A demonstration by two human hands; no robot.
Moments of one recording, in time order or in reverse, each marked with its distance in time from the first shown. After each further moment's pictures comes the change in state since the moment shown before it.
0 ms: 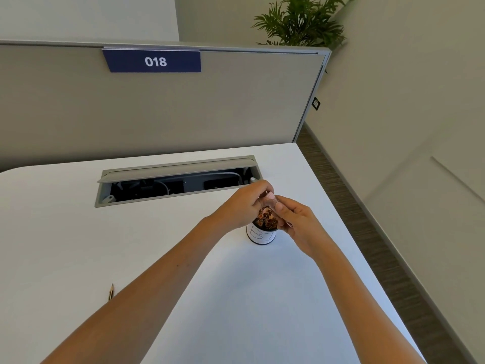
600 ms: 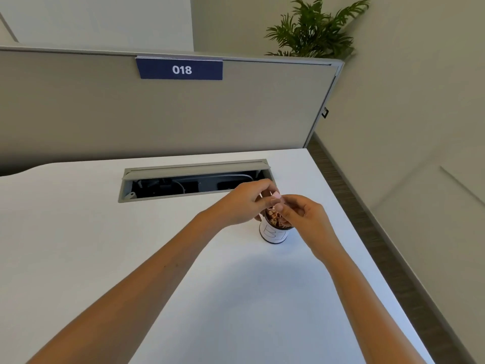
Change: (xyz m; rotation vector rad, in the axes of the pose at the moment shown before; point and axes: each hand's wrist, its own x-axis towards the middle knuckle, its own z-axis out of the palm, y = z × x) left_hand -0.038 0.028 -0.051 -0.101 -0.062 -0.094; right_hand -0.029 -0.032 0.040 -0.256 0.164 -0.170
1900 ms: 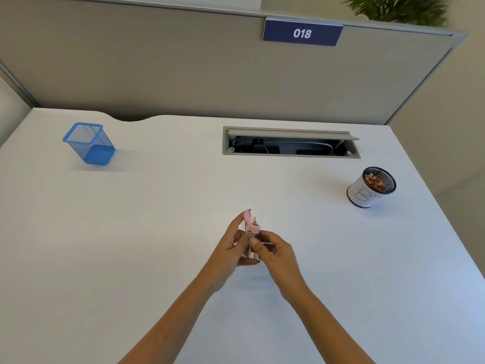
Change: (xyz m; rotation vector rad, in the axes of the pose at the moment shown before) left_hand -0.322 -0.107 -0.028 -0.861 0.366 -0.415; right_hand -0.169 0.034 0.286 0.051 -0.186 0.232
